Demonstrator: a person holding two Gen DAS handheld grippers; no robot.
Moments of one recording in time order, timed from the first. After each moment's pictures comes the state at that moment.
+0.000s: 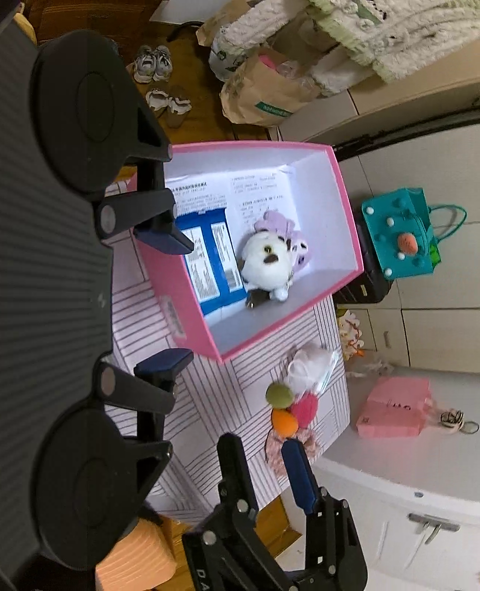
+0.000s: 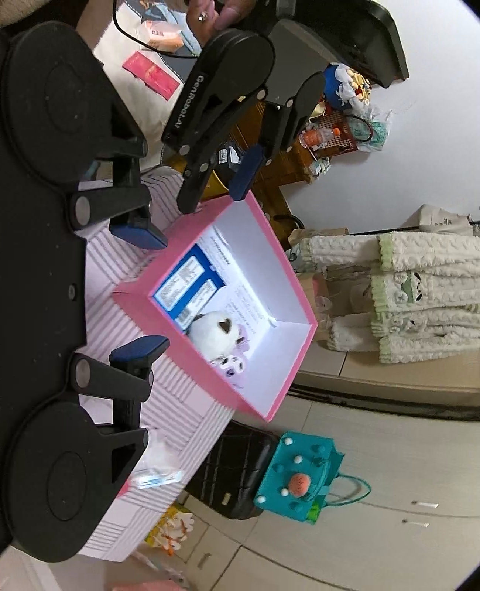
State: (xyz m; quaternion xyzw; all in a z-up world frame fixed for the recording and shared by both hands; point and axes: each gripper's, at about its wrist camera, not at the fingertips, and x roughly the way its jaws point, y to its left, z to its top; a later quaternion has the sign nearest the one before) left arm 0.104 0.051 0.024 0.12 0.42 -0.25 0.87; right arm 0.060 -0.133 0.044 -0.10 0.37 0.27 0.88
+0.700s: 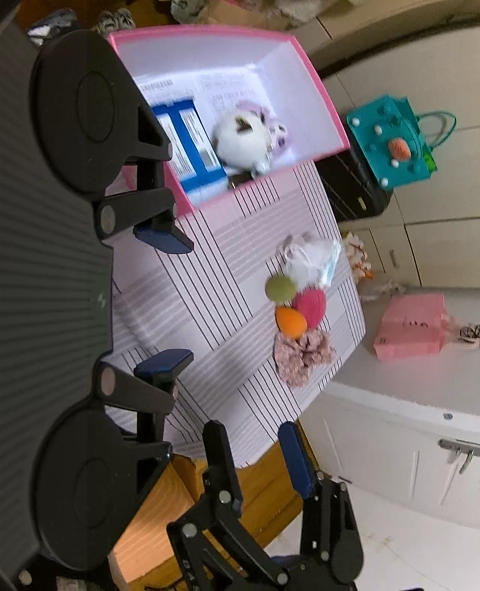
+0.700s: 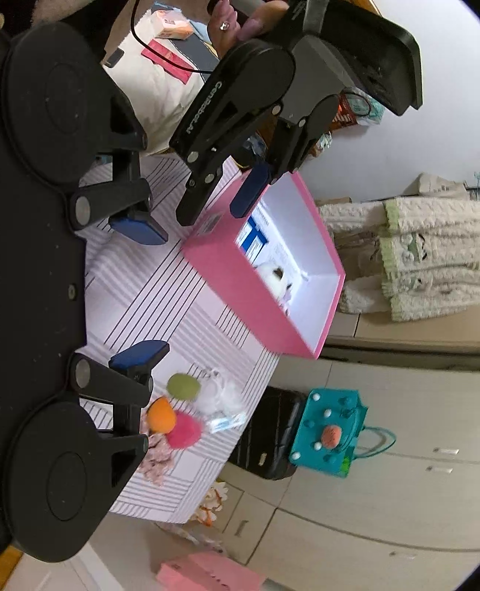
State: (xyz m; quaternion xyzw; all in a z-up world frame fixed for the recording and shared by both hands) left arm 0.078 -0.050 0.012 0.14 0.42 -0.35 0.83; right arm 0.007 -0.225 0.020 -0.09 0.37 0.23 0.89
